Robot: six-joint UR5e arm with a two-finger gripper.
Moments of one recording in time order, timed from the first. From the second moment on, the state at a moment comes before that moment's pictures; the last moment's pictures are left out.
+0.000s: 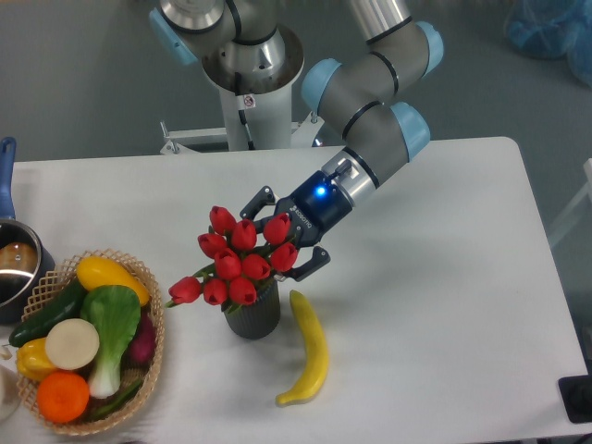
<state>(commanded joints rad) 2.67 -1.85 -1.97 -0.94 0.27 1.57</state>
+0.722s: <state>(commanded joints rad) 2.67 -1.84 -1.97 -0.94 0.27 1.52</state>
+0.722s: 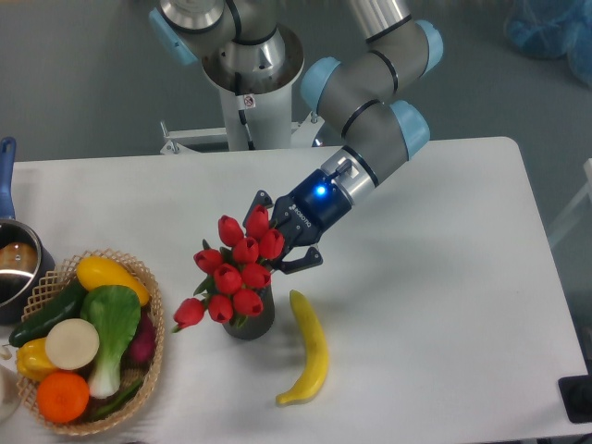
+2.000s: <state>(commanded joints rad) 2.68 -1.76 -1.91 -0.93 0.17 1.40</state>
